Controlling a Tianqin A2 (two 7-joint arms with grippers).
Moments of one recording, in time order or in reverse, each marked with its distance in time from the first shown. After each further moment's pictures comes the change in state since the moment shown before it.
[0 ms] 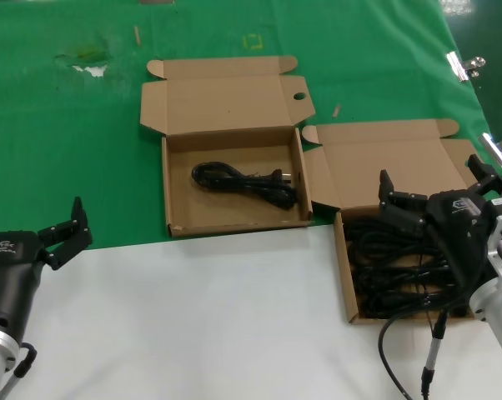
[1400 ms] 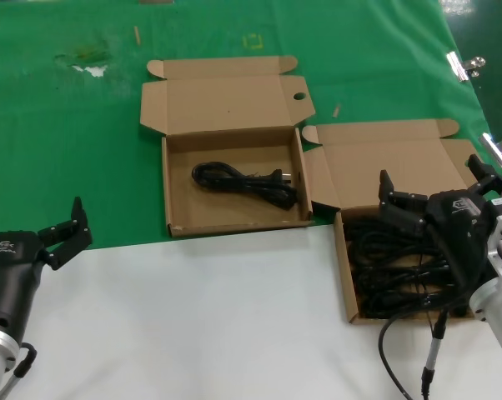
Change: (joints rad) left arm 0.000 0.000 0.000 0.000 0.000 0.000 0.000; right arm 0.000 0.000 0.000 0.000 0.000 0.000 0.000
